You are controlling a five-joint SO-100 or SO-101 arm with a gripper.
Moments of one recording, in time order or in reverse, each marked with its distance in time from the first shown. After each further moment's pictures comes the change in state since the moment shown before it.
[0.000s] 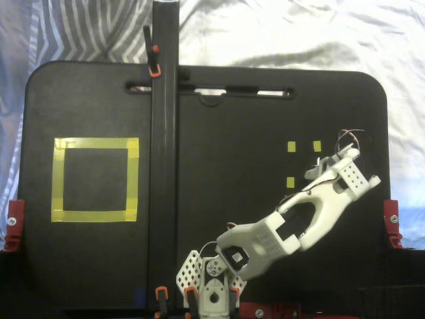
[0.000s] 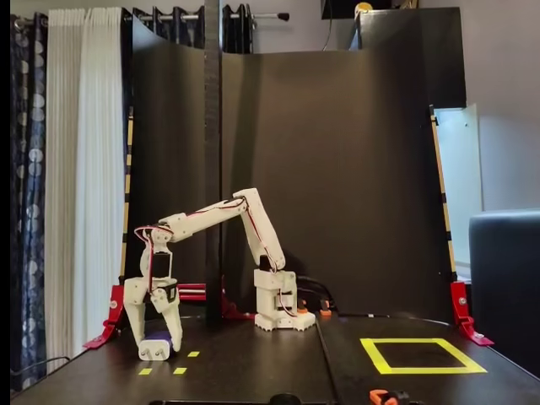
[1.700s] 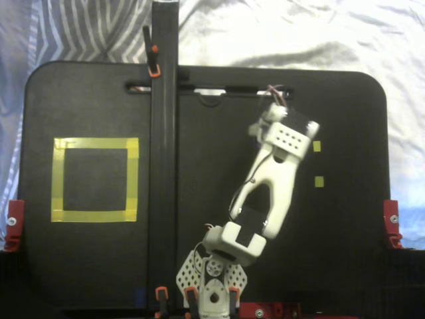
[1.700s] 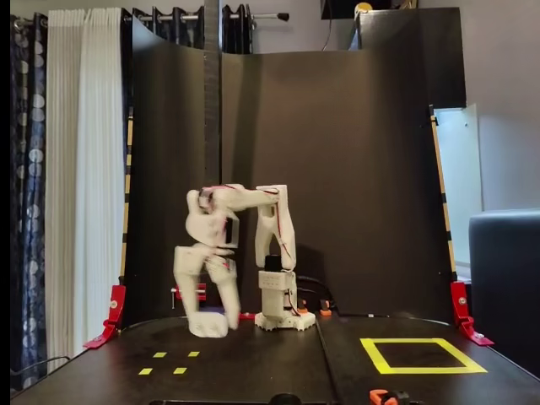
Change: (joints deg) arm -31.4 17.5 5.7 8.1 32.3
